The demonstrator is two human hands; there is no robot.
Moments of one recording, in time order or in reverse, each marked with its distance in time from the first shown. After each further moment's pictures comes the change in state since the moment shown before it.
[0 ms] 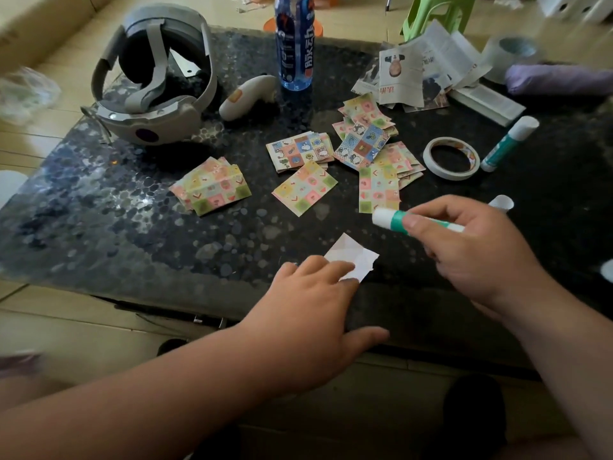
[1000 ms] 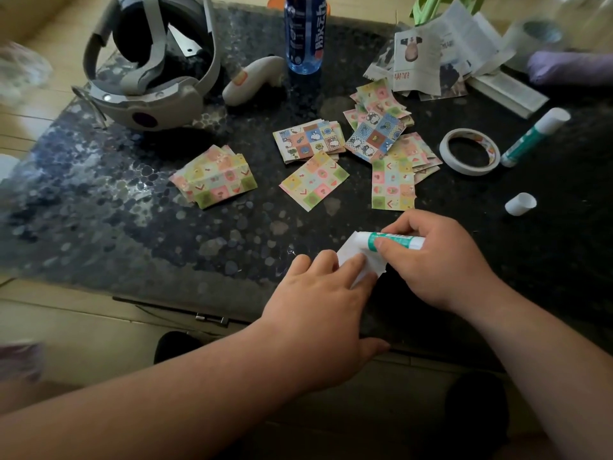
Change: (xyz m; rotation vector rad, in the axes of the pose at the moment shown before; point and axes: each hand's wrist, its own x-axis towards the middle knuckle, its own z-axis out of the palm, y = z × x) left_hand 0.020 -0.014 0.024 0.207 0.061 0.079; right_hand 0.018 0.018 0.041 -0.382 -0.086 -0.059
